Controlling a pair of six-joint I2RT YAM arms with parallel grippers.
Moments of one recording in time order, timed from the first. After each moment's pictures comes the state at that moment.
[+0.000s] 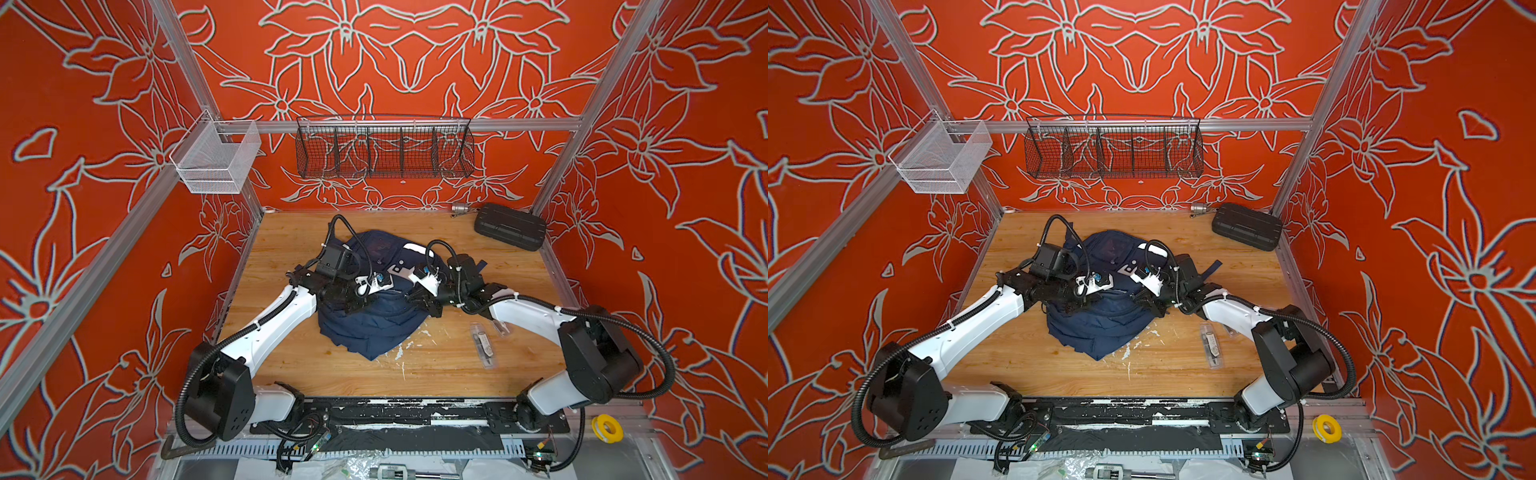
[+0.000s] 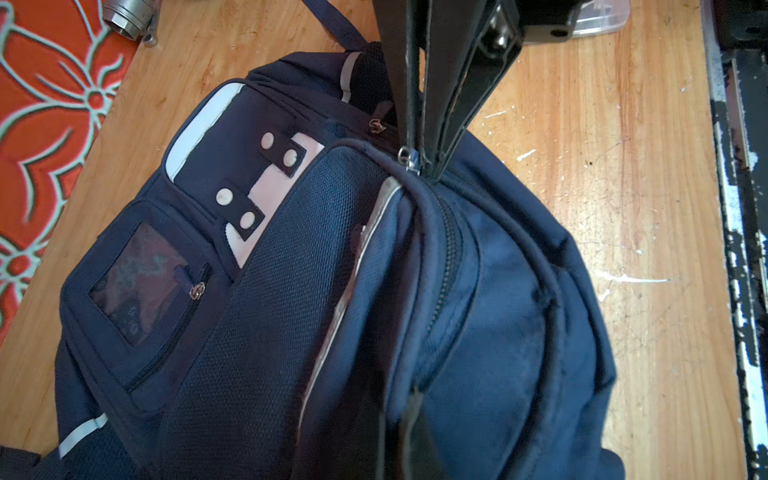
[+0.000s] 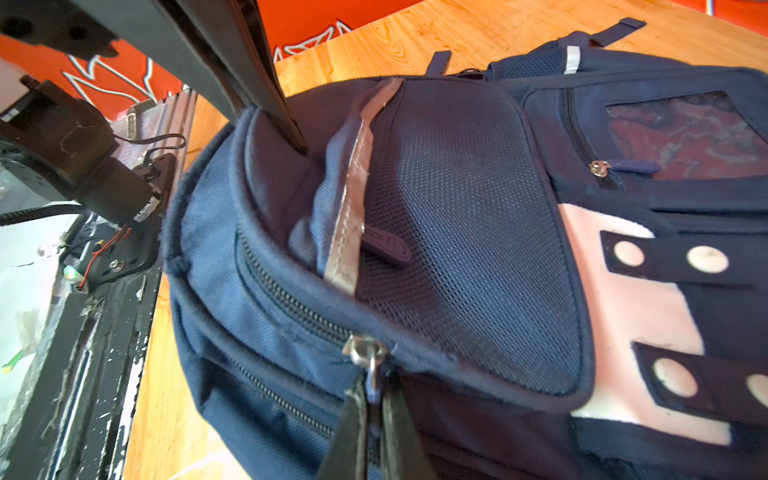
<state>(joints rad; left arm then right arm) -0.38 1.33 1.02 -0.63 0.48 0.86 0.53 1.52 0.83 0.00 -0.72 -0.28</state>
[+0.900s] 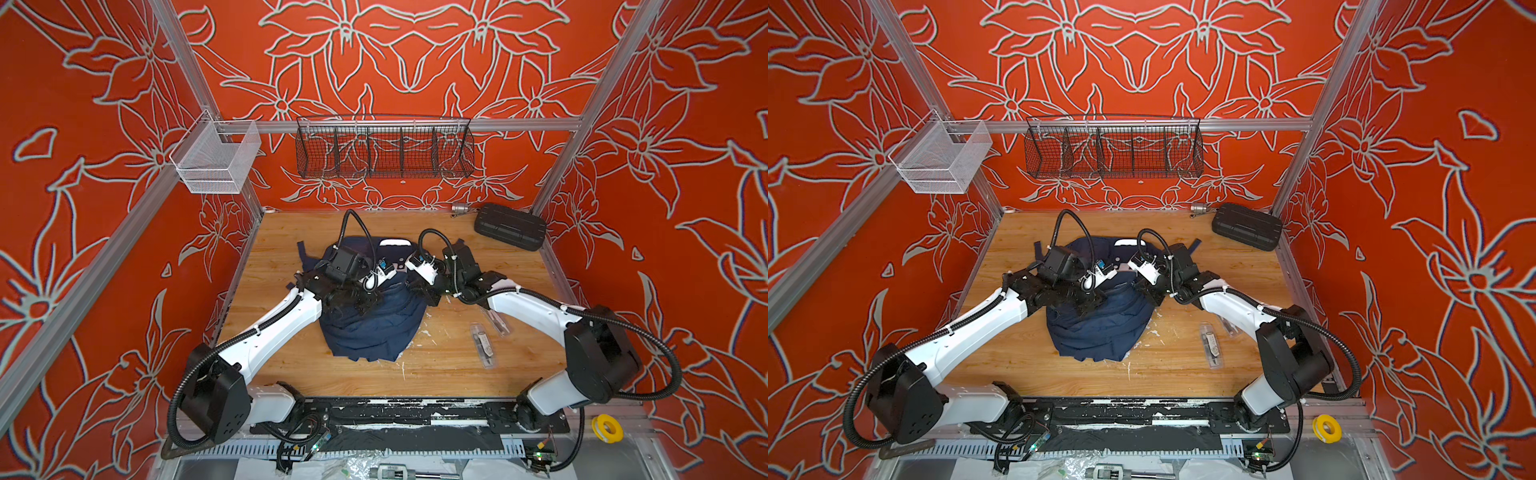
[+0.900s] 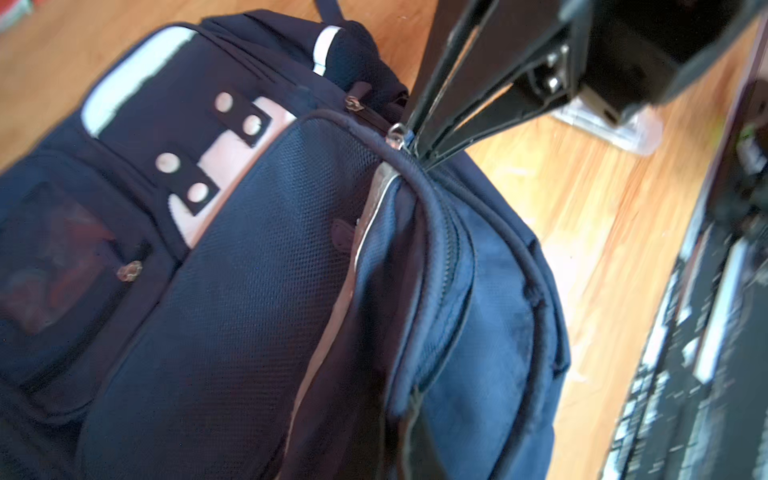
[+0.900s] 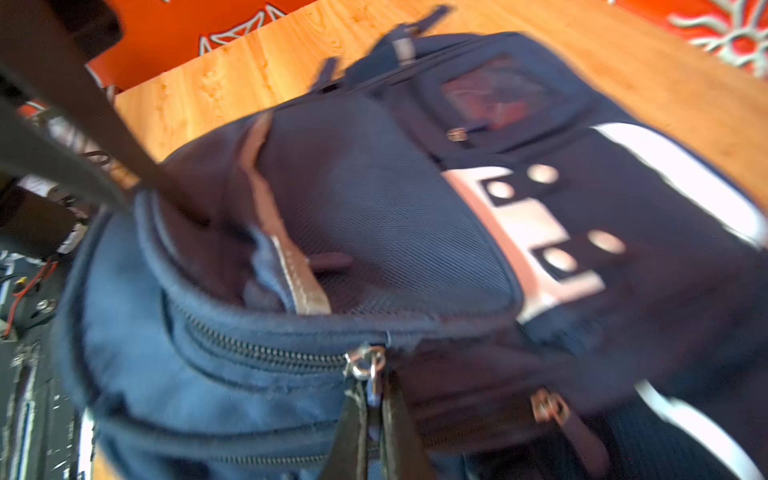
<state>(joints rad) -0.50 1.34 1.07 -0.66 0.32 0.24 0.54 1.53 1.00 -0.20 -0.53 -0.25</state>
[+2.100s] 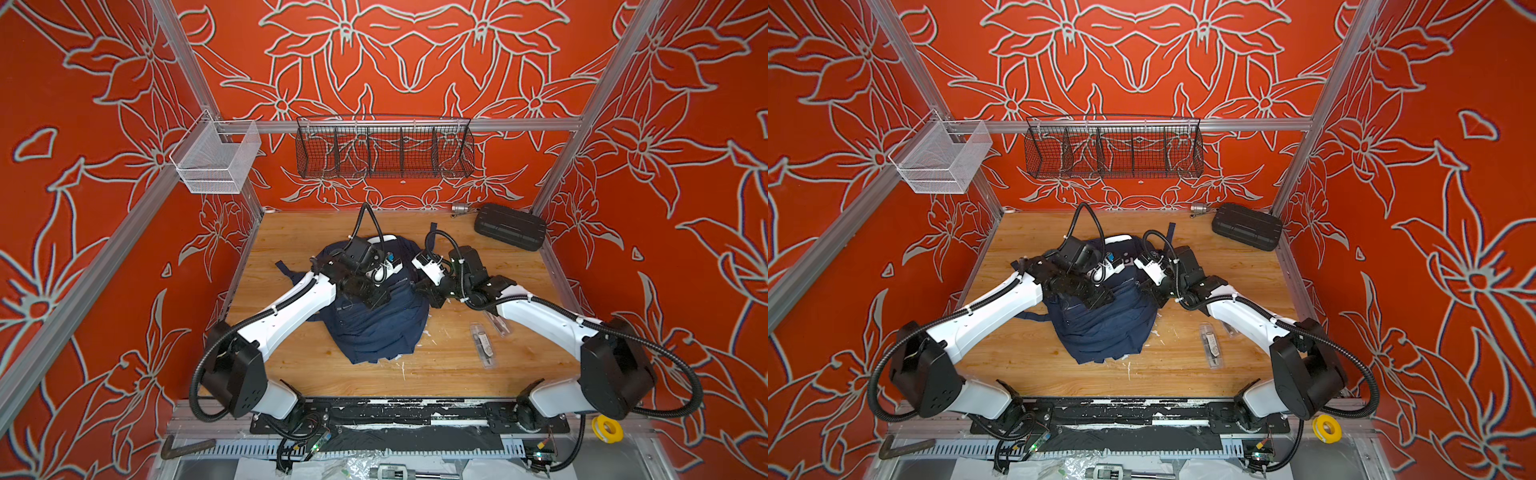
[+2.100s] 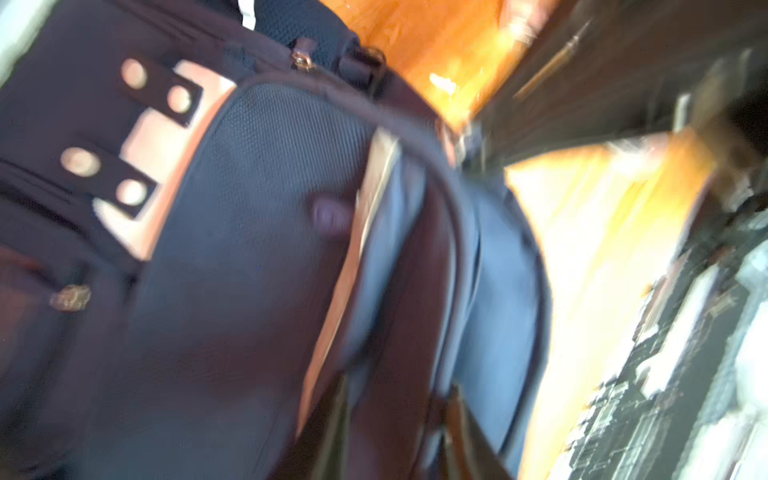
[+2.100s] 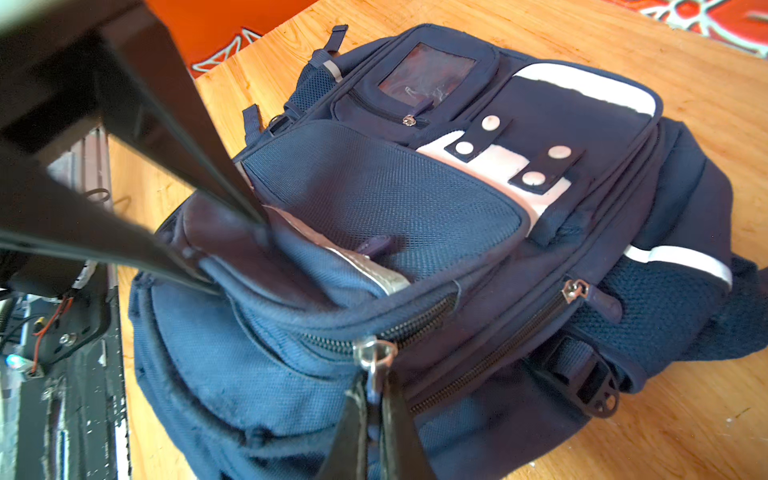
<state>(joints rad) -0.52 1.41 1.16 -0.78 0.27 0.27 0.53 1.43 0.93 -0.20 -0.50 -0.11</state>
